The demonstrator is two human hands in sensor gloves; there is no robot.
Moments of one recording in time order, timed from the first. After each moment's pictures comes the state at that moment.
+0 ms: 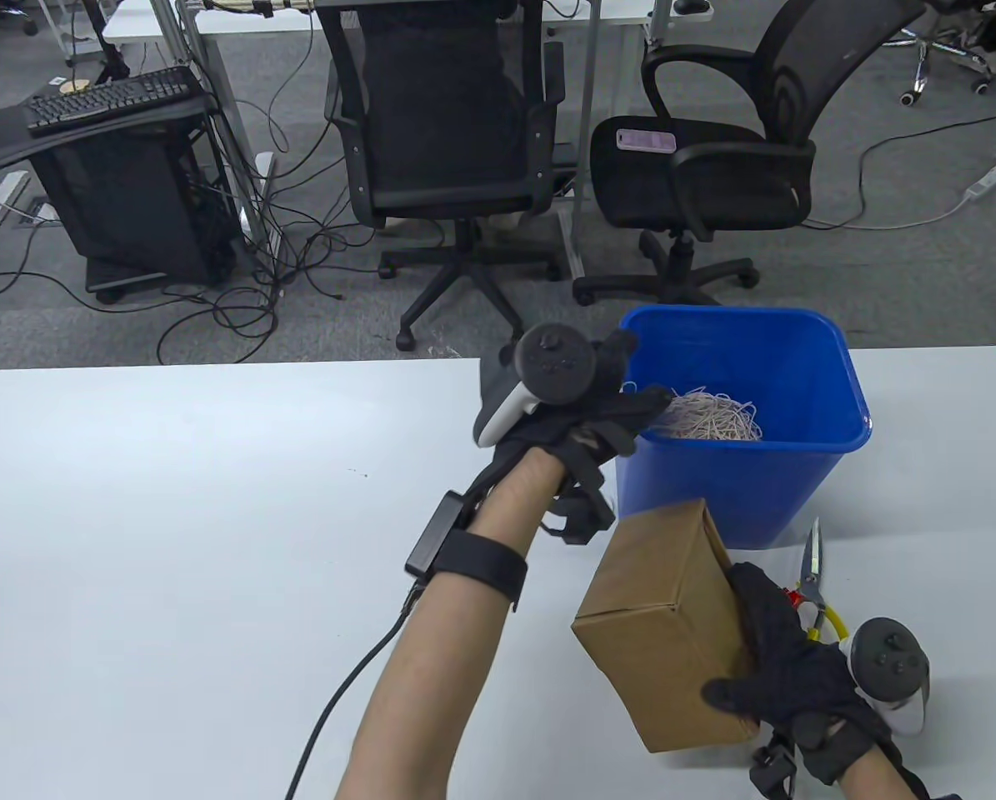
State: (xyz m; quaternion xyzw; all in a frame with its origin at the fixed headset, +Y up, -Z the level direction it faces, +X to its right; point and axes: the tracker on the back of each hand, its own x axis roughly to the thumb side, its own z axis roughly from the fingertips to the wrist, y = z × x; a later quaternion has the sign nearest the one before) left_hand -0.011 -0.559 -0.438 -0.04 -0.25 0.37 0.89; right_hand 0.270 -0.721 -0.260 0.20 -0.01 0.81 0.56
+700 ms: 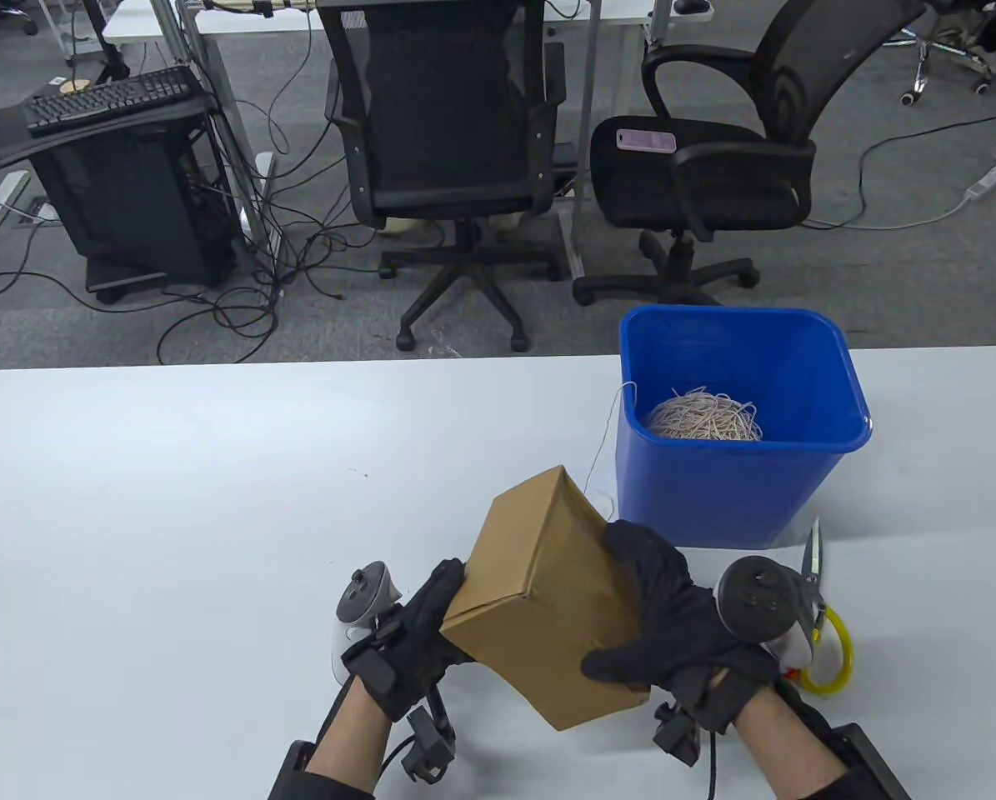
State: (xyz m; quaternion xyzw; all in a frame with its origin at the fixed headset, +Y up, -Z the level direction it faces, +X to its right) left_hand -0.130 -0.760 -0.318 -0.30 -0.24 0.80 0.46; right_hand 0.148 -0.659 -0.303 0.28 0.02 0.84 0.47
